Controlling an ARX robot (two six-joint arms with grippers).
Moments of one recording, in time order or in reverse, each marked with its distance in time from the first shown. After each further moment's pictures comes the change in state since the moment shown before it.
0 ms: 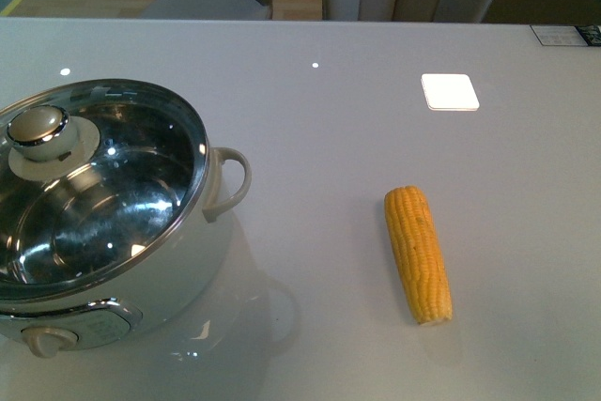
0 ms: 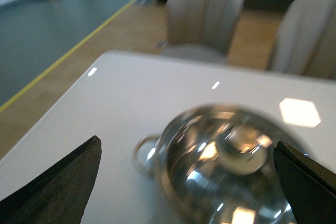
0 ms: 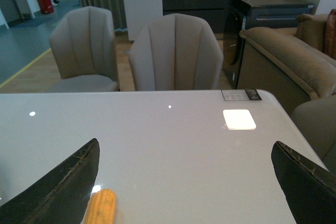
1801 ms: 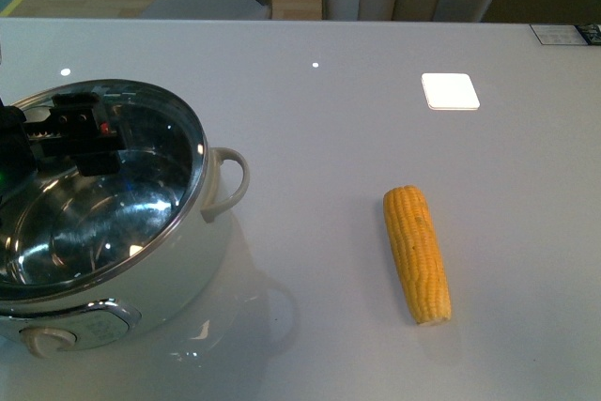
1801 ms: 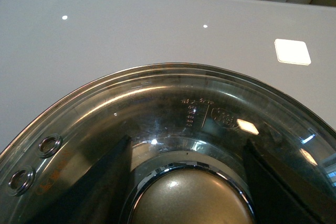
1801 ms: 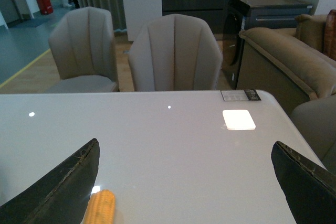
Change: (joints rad) left arm -0.078 1.700 0.308 1.249 0.055 -0.098; right arm 0.000 0.000 0.000 0.000 0.000 0.000
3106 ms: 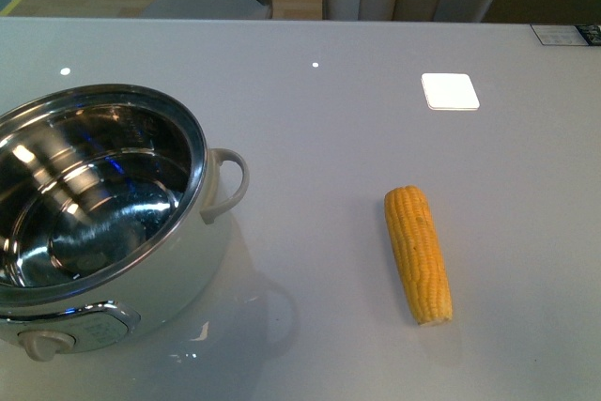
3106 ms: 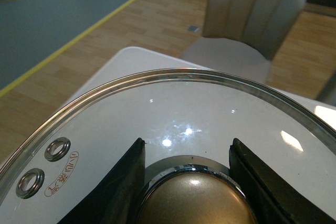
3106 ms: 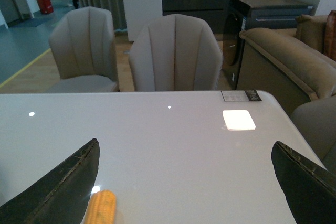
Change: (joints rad) left arm 0.492 -0.368 0.107 -0.267 0.184 0.073; right arm 0.000 0.000 0.000 0.000 0.000 0.000
